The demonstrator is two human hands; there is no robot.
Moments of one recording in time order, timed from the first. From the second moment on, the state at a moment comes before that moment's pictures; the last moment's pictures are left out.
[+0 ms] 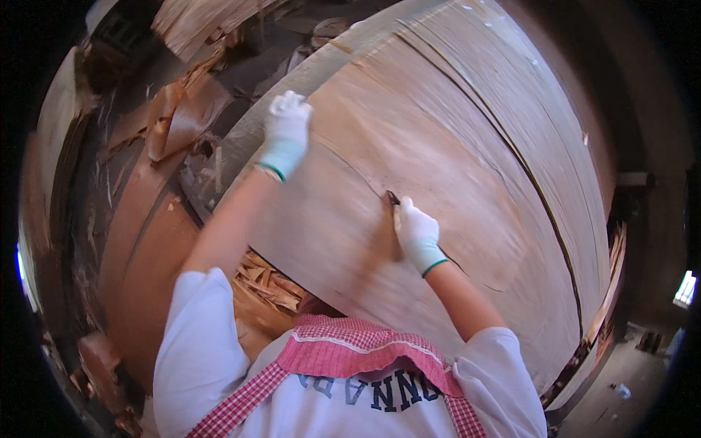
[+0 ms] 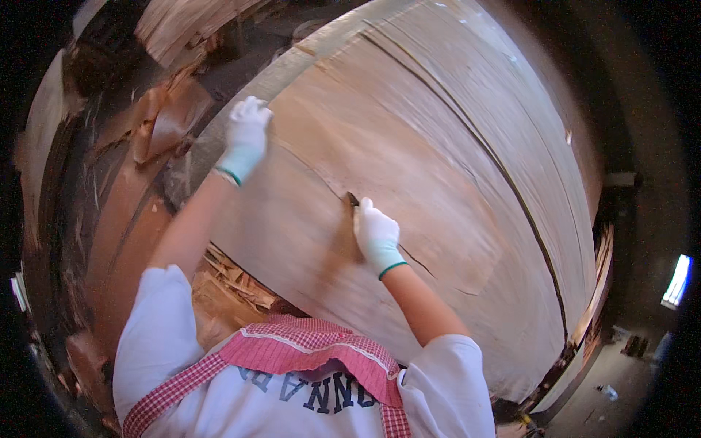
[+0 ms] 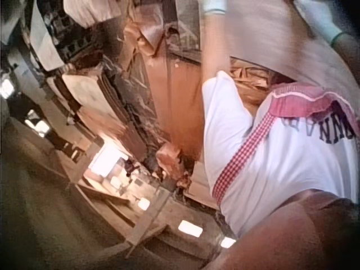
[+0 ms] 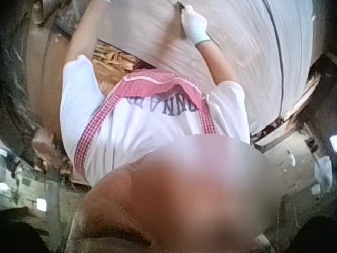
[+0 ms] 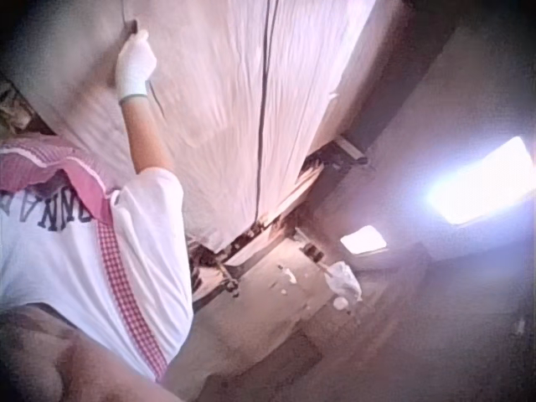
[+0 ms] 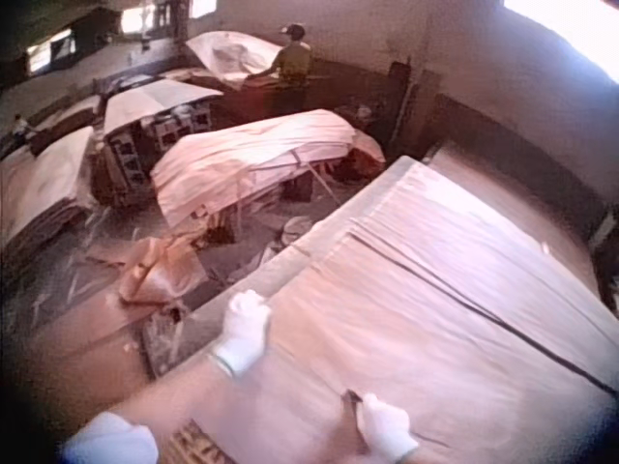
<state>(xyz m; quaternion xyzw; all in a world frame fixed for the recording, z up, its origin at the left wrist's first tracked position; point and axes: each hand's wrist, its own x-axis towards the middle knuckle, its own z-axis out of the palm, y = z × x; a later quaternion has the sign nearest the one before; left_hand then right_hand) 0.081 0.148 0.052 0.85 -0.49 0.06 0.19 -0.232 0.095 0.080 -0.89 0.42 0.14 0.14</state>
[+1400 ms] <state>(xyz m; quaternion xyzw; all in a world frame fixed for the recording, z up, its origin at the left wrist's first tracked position) -0.203 0.058 0.029 0.73 -0.68 -0.02 0.12 -0.604 -0.167 0.080 -0.79 0.58 -0.07 0.18</state>
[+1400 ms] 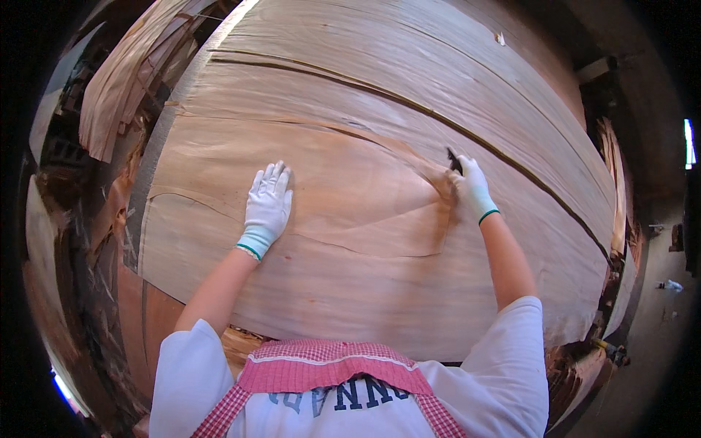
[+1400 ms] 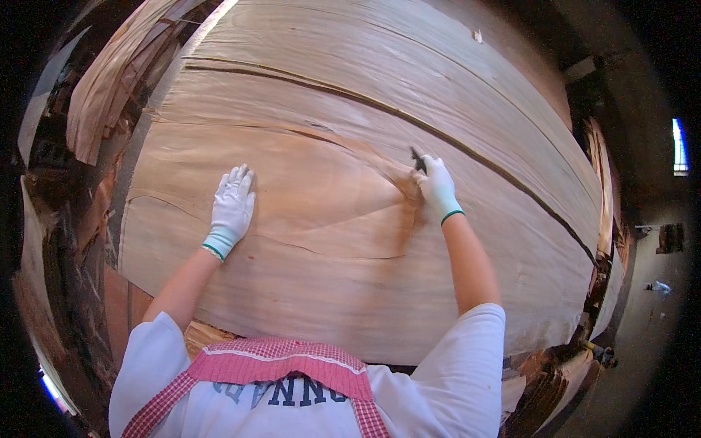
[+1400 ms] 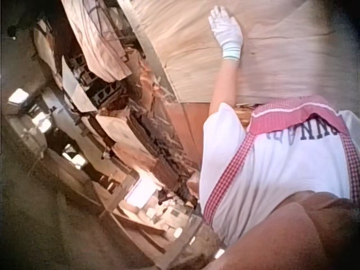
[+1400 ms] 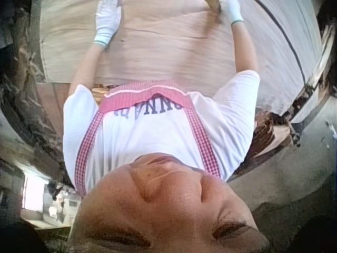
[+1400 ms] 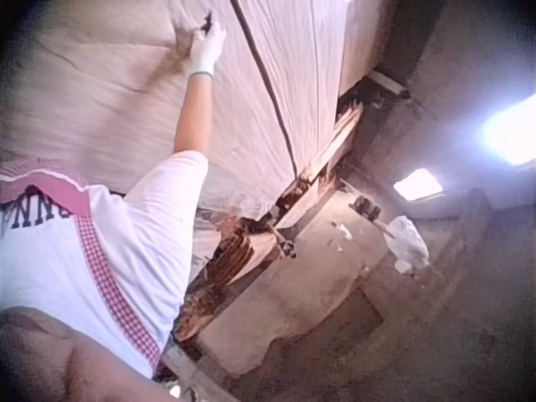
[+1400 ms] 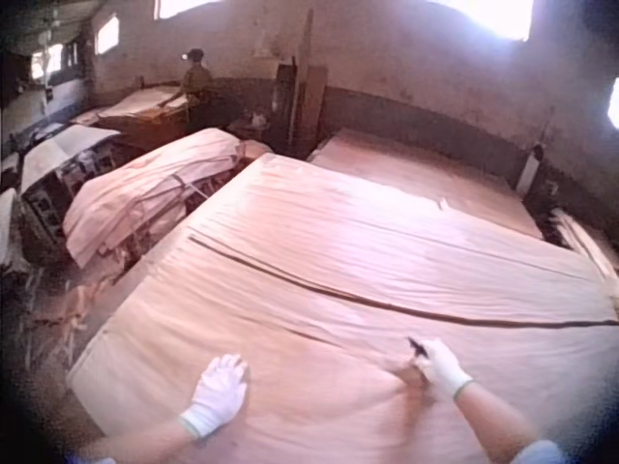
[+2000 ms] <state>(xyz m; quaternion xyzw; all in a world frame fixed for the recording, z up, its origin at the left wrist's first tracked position) -0.197 0.069 0.026 0.73 -0.67 0.01 0.12 -0.606 -0.103 0.140 -0.52 0.64 -0.15 0.54</state>
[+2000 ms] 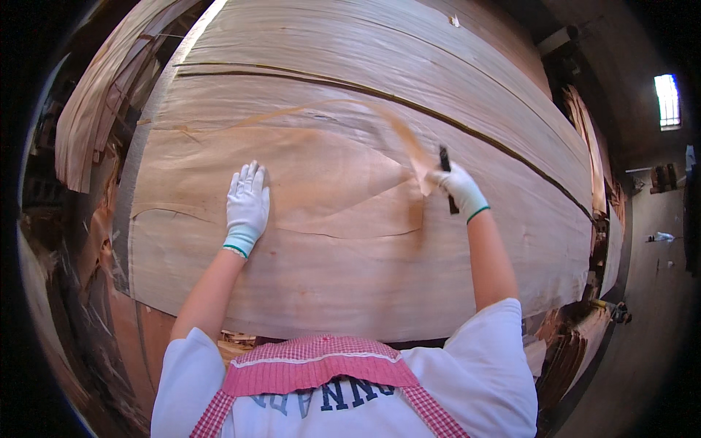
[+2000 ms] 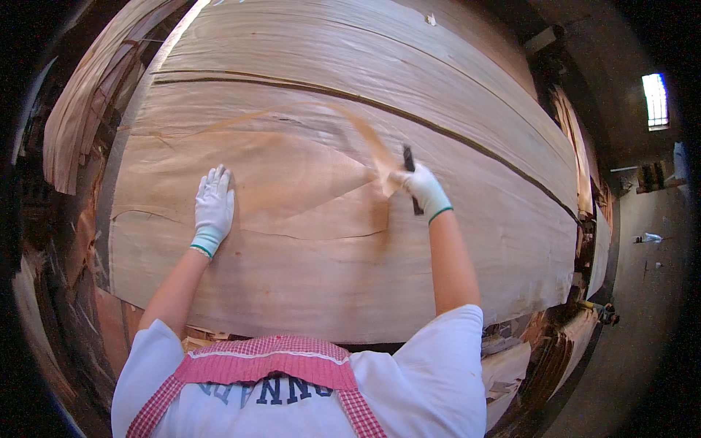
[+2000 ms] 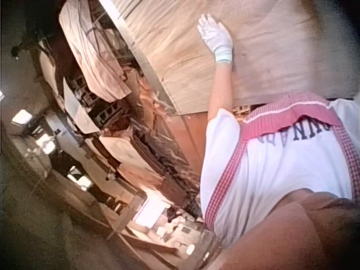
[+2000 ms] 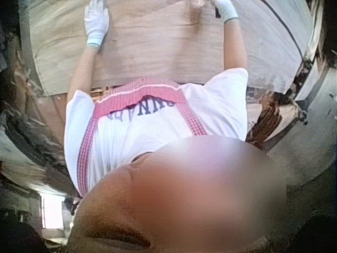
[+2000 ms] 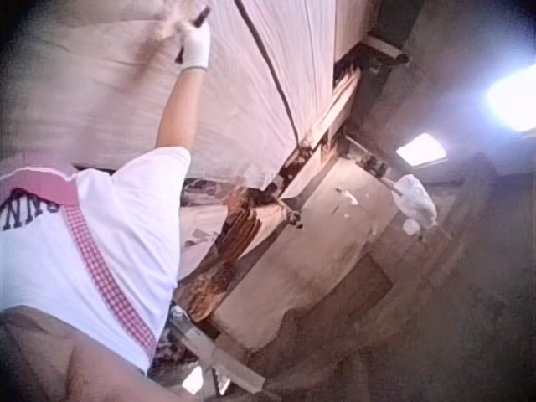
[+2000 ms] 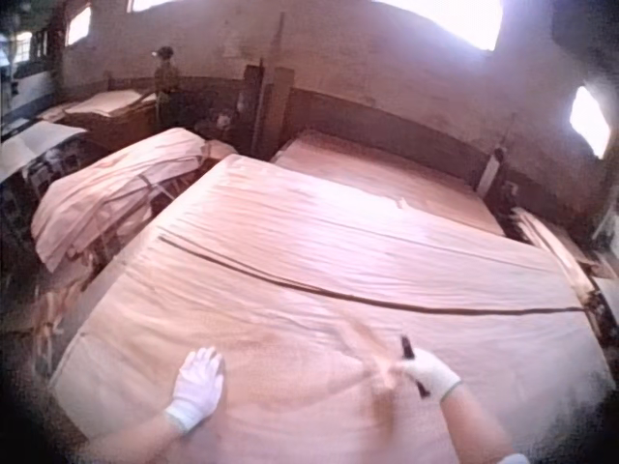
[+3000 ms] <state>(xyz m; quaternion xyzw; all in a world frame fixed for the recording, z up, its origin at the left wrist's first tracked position) -0.232 0.034 0.103 0.72 -0.67 -0.17 -0.10 -0.626 0.005 0.057 -0.56 0.75 -0.24 0.27</state>
